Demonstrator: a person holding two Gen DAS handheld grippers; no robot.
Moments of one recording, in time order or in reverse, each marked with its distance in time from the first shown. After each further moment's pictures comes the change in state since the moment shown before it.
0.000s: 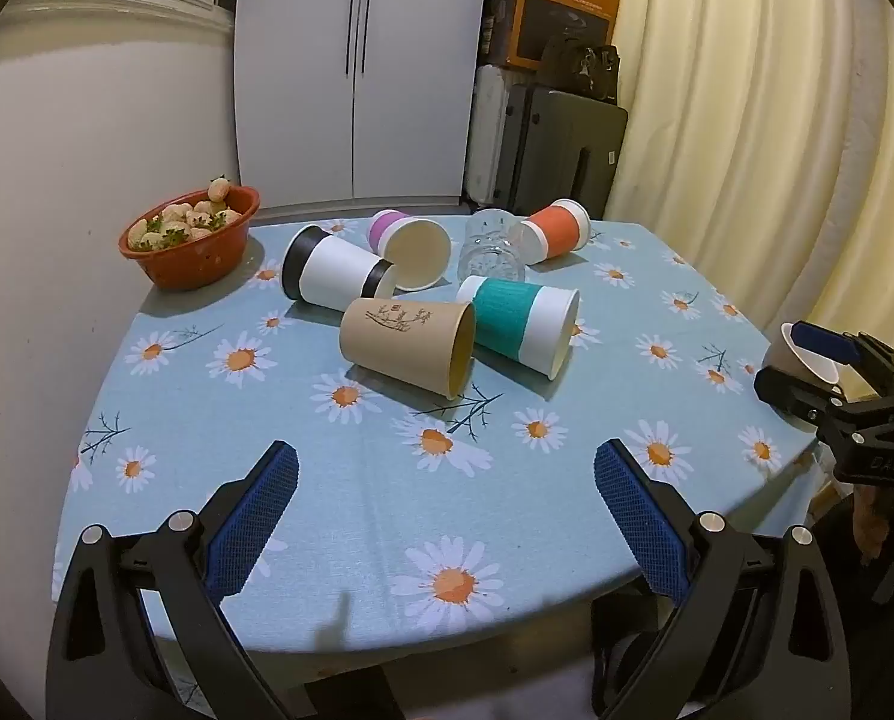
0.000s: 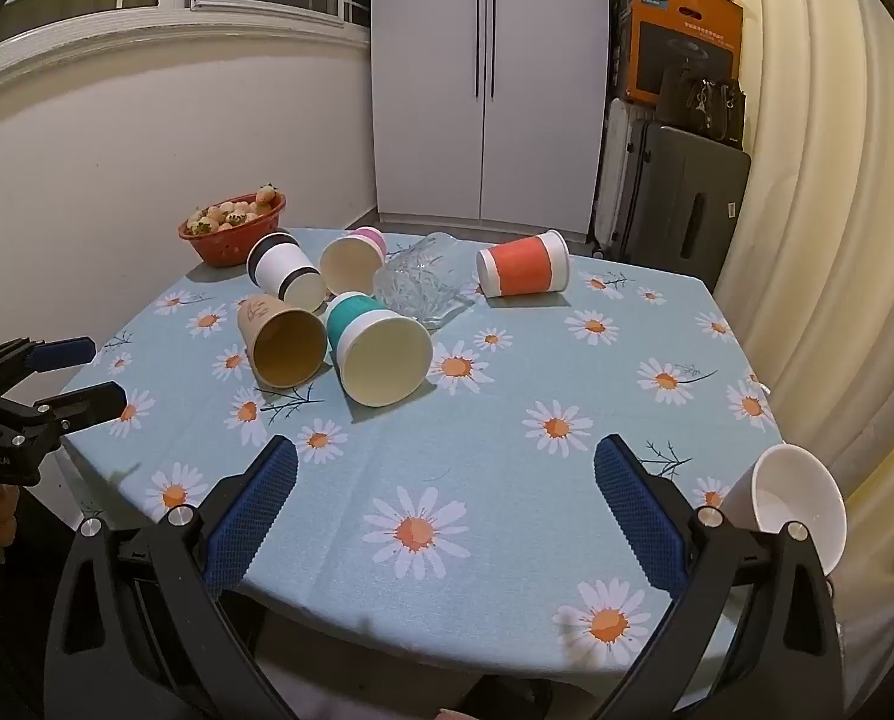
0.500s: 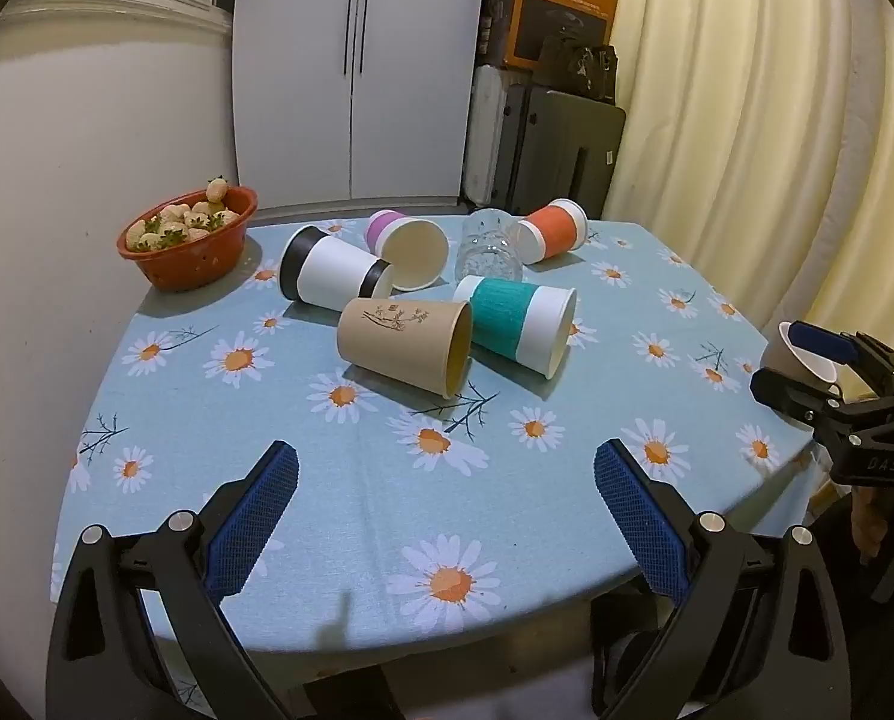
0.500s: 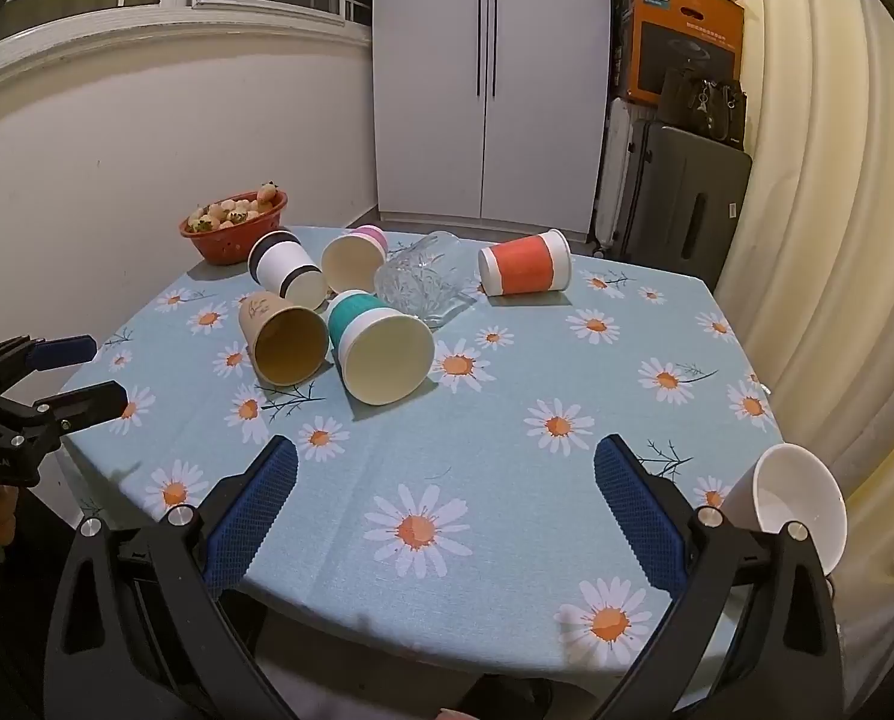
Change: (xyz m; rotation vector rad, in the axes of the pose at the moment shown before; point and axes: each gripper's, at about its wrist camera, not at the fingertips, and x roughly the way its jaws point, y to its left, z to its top) left arm -0.003 -0.002 -0.001 0.009 -0.008 0.002; right arm -0.003 0.000 0.000 -0.007 -0.001 -0.003
